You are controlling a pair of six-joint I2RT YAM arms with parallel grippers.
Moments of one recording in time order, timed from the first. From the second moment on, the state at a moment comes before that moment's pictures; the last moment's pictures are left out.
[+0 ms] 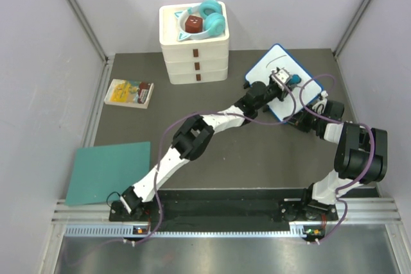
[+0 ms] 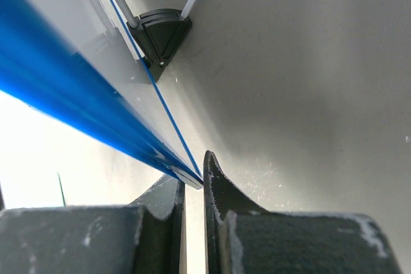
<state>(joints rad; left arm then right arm) -0.88 2.73 2.24 0.71 0.13 0.01 -0.27 1.62 0.62 0.22 -0.68 0.50</state>
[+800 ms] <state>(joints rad) -0.85 2.75 2.37 0.41 0.49 0.25 -0.27 1.62 0.62 0.22 -0.68 0.50</state>
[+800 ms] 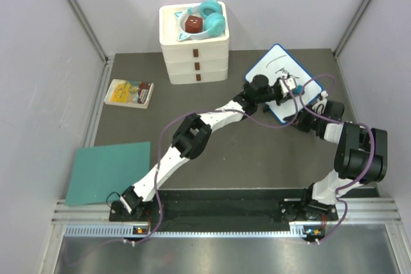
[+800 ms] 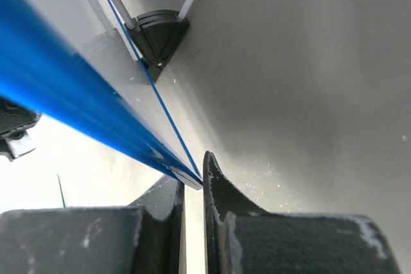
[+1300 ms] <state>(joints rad) -0.86 2.78 2.43 0.41 0.48 0.41 -0.27 1.62 0.62 0.22 -0.68 0.50</state>
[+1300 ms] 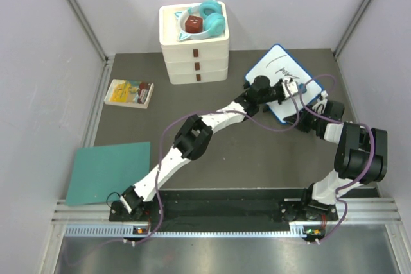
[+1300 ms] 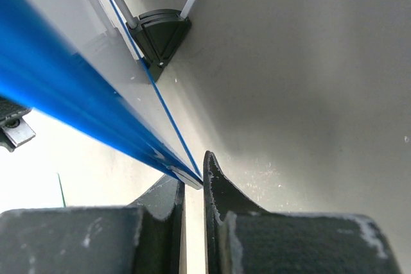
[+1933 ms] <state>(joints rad) -0.76 2.90 2.47 0.74 0.35 0.08 -0.27 1.62 0.62 0.22 -0.68 0.50</state>
